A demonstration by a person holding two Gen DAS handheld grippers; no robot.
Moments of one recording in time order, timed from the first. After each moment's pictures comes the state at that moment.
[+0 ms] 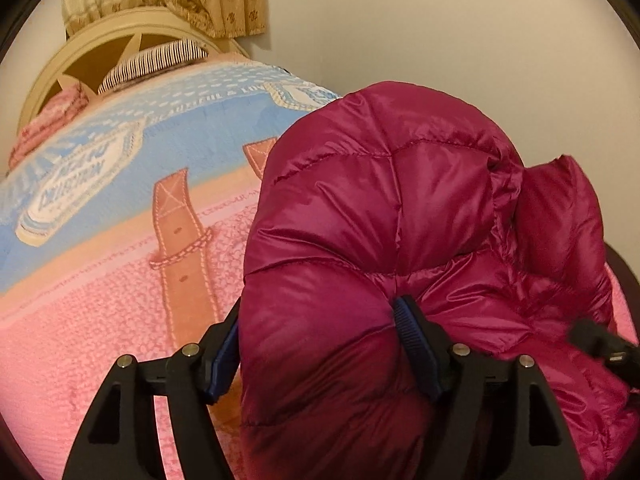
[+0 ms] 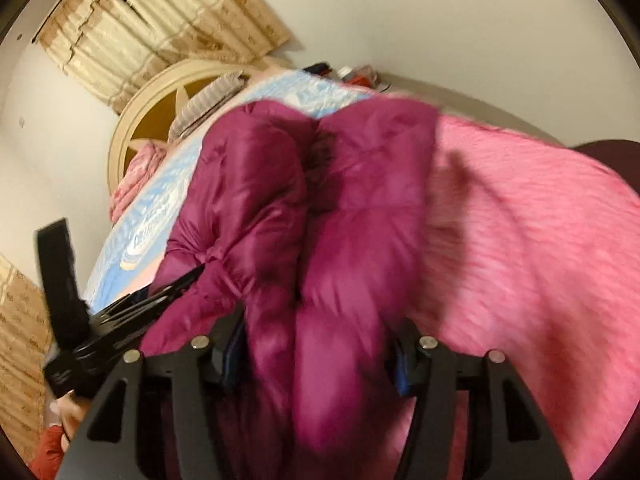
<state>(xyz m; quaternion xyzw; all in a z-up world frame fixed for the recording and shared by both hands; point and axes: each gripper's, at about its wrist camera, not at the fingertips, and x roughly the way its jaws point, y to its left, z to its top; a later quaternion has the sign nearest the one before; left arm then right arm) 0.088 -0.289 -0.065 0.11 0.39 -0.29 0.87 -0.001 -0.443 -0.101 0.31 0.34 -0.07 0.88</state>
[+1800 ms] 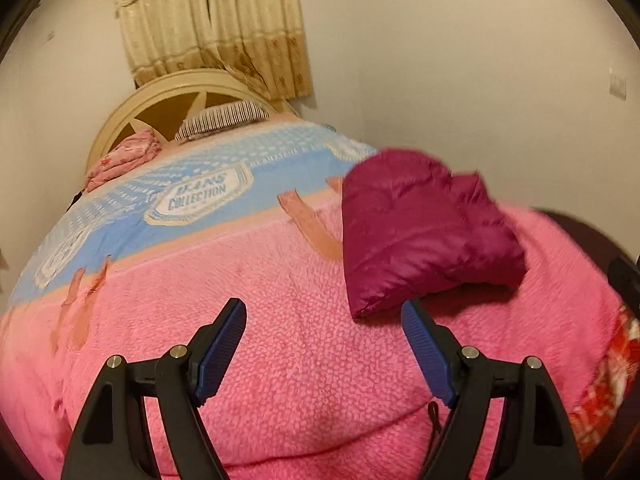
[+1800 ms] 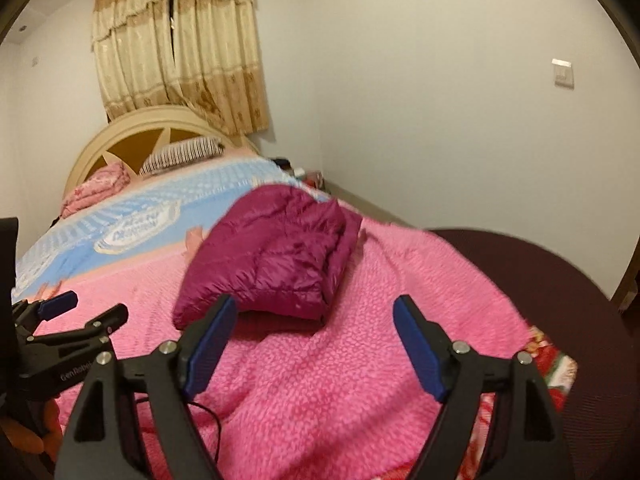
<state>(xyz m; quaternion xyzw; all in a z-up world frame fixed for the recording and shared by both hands) -0.105 -0.129 0.023 0.11 0.28 -0.22 0.93 -0.190 -0.286 -0.009 0.11 0.22 -0.24 0.94</state>
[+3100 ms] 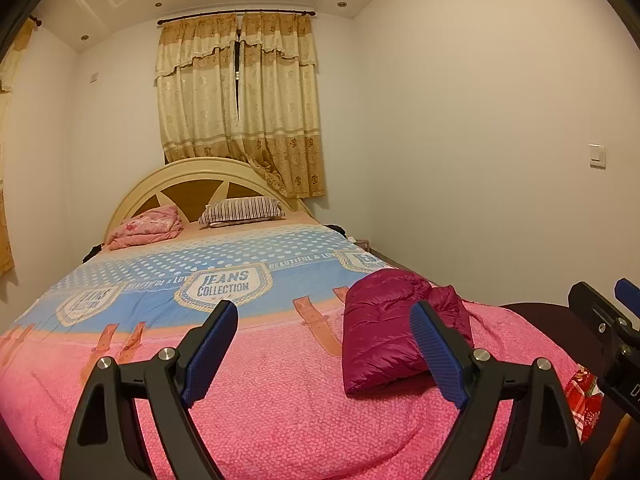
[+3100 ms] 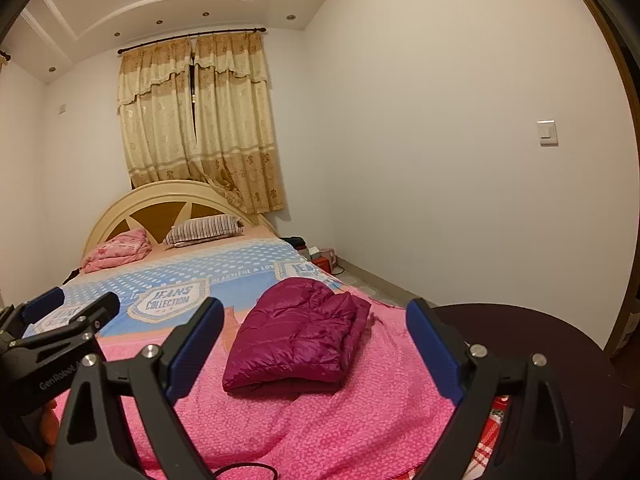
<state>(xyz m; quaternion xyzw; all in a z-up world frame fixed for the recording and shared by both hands) -0.190 -0.087 0.107 0.05 0.12 -0.22 0.97 -0.234 -0.244 0.050 0.09 0.08 -0.24 0.96</state>
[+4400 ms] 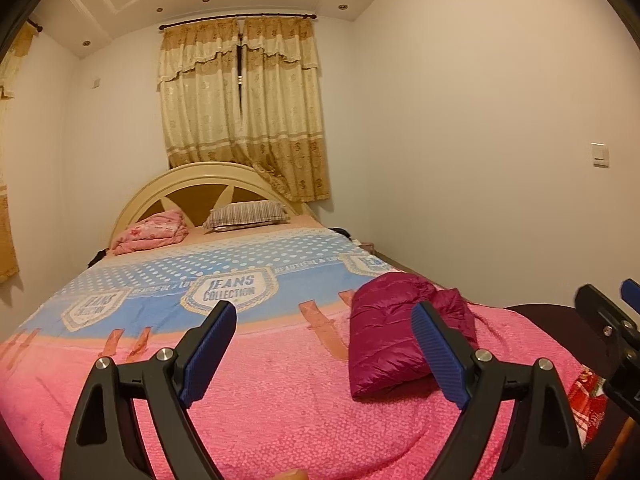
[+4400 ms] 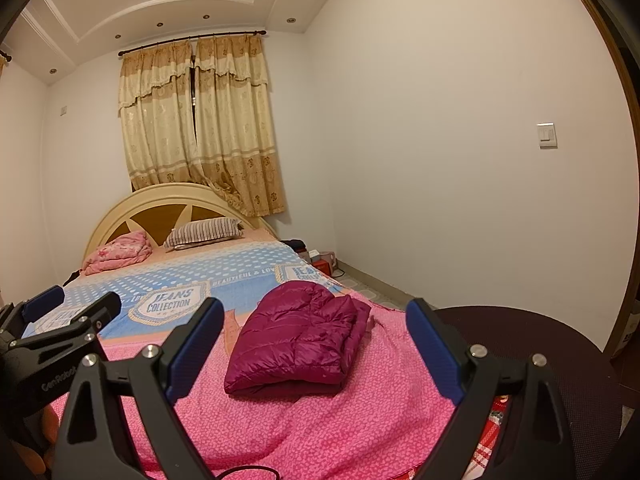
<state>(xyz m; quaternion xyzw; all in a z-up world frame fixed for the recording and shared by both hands) -0.191 -0.089 0.113 0.06 0.11 -0.21 0.97 -0.236 -0.247 0.054 0.09 0.07 -0.23 0.97</state>
